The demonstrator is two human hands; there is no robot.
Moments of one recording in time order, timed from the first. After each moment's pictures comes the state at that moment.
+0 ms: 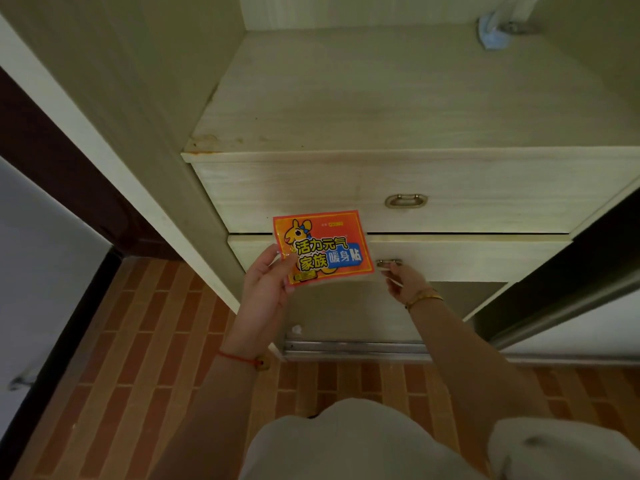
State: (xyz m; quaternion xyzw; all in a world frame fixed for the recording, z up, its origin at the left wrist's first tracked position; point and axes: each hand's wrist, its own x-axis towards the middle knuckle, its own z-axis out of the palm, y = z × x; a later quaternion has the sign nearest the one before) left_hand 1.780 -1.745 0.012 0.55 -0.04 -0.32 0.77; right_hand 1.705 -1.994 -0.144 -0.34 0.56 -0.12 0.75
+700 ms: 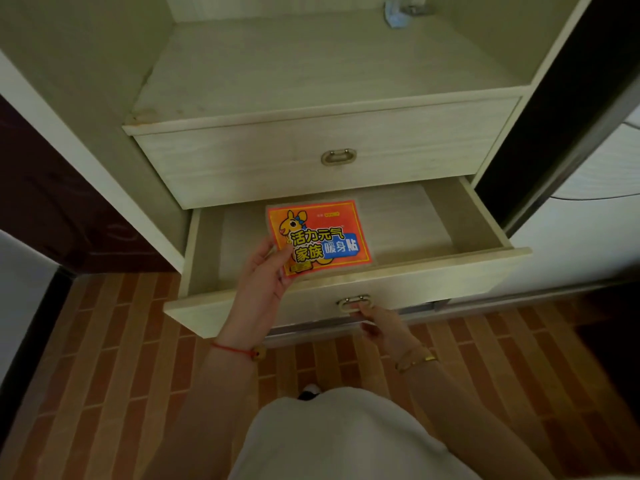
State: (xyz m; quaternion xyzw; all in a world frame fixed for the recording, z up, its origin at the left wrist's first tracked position) left_hand 1.683 -1.730 0.005 0.49 -0.11 -0.40 0.77; right_hand 1.532 -1.860 -0.147 -0.35 0.56 -0.10 0.75
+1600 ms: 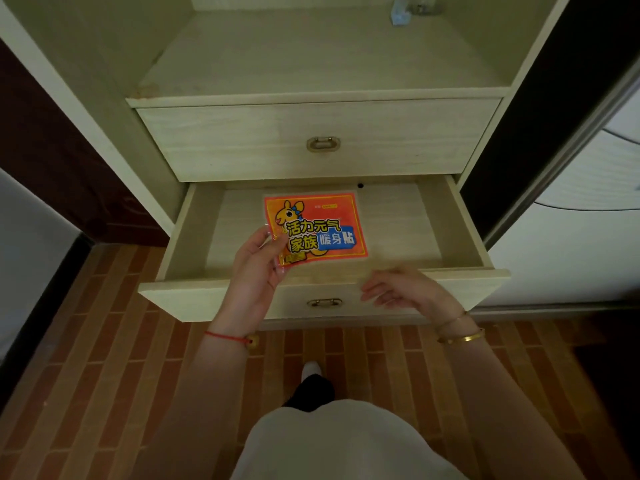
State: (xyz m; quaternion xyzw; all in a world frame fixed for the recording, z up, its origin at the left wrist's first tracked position) left_hand 1.606 -1.738 0.011 0.51 -0.09 -0.35 0.78; right_hand 1.453 -1.926 -0.028 -0.62 0.40 0.11 0.66
